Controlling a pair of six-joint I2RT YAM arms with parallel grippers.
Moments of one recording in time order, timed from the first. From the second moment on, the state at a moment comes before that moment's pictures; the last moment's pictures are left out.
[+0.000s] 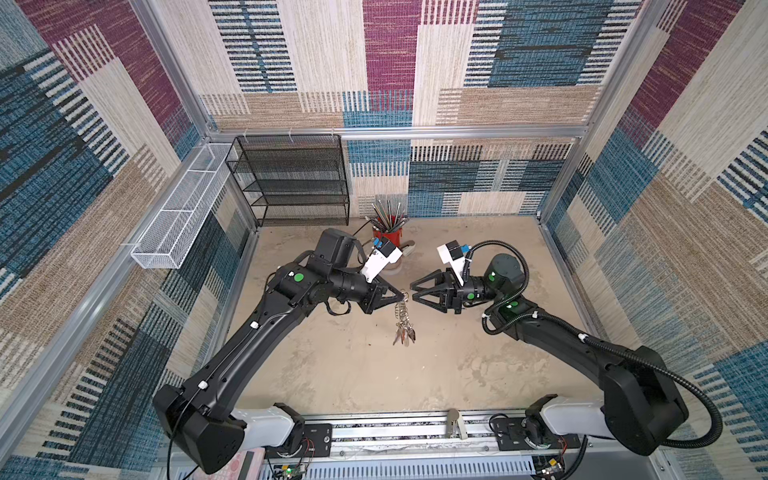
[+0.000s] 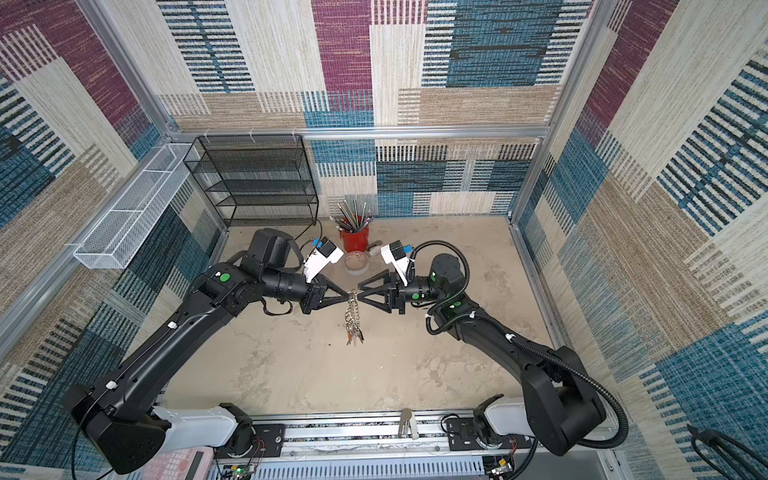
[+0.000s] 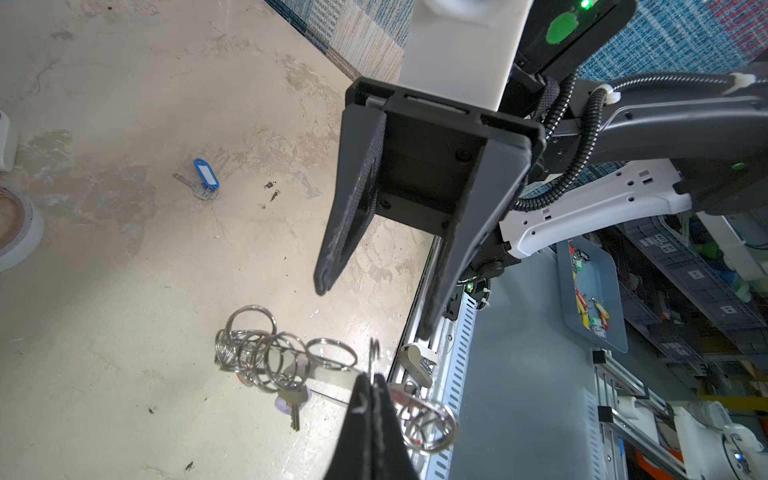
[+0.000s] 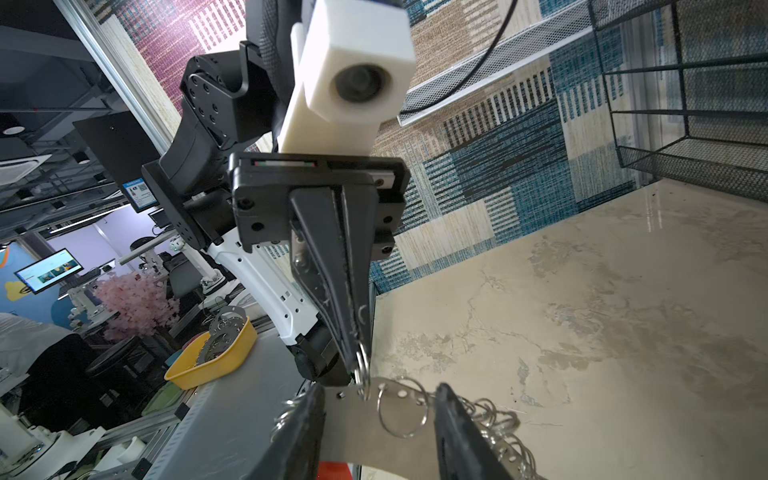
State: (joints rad) left arm -0.57 1.31 1.41 -0.87 0.71 0.01; right arm 0.50 1.34 0.80 0.64 -1.13 0.52
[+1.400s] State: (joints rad) left arm -0.55 1.23 1.22 -0.68 0.74 -0.08; right arm 0.54 1.38 0.83 0.61 -1.12 0.51
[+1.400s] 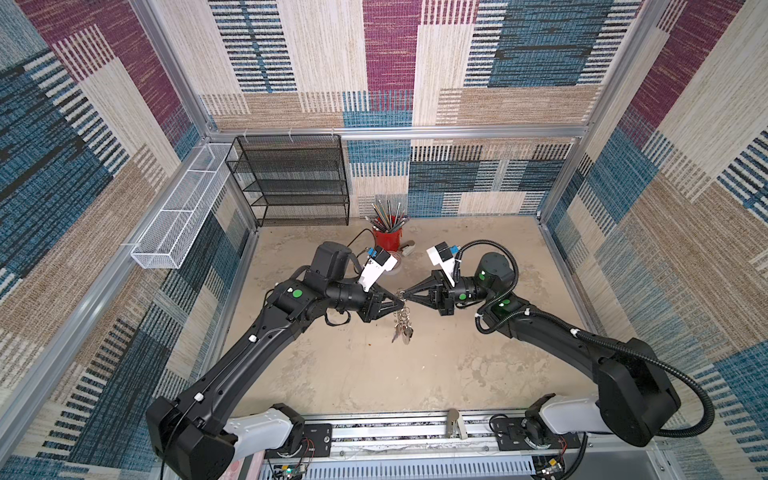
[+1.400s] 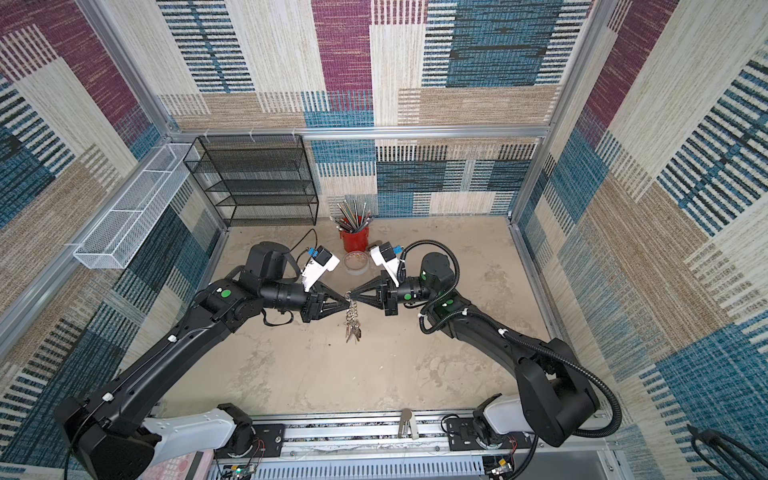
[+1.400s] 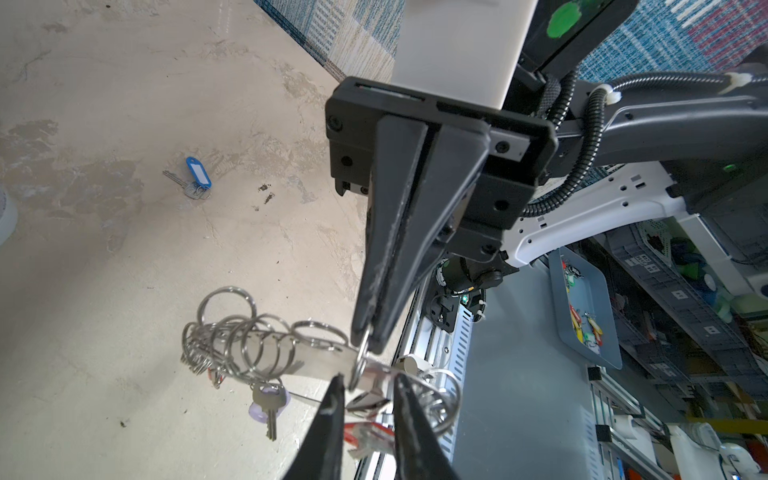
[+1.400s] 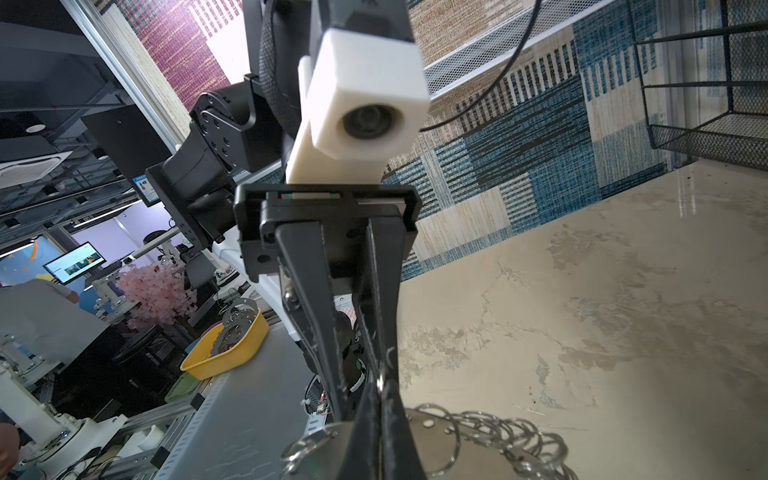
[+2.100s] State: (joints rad) left arm -0.55 1.26 1.23 -0.68 0.78 -0.08; right arm 0.54 1.39 0.83 0.62 -1.14 0.51
